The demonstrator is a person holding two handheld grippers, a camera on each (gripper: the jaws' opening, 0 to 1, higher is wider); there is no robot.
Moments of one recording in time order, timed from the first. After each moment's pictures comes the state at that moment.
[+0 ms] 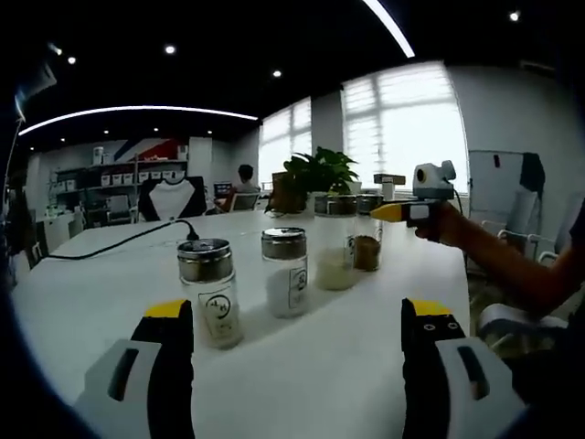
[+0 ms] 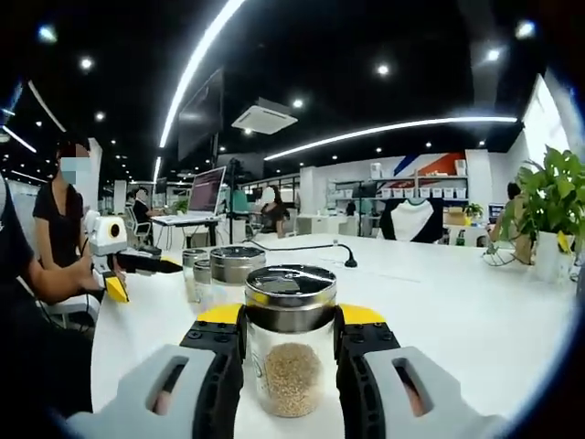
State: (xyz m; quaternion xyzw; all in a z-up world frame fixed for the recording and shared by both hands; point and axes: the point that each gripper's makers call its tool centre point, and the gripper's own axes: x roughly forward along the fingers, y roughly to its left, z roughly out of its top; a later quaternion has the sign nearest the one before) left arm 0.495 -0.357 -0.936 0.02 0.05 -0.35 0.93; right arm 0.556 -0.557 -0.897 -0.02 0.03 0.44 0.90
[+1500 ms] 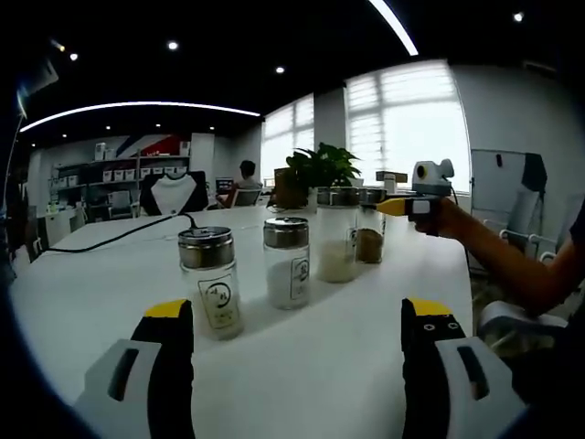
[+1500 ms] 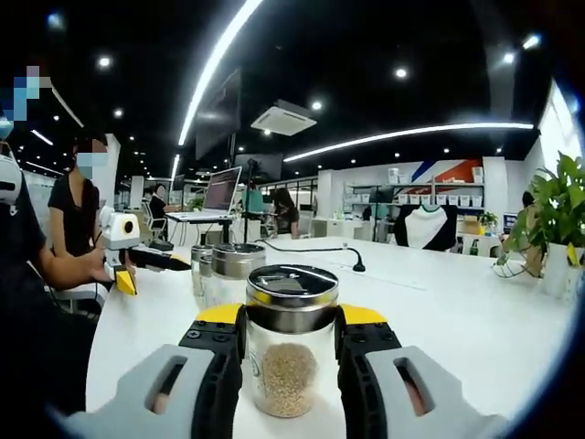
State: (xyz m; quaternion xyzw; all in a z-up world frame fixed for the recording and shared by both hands) left arm 0.495 -0.354 -0.945 0.01 0.06 -0.35 0.94; right arm 0.556 -0.561 -0.896 -0.04 0.01 0.46 0.89
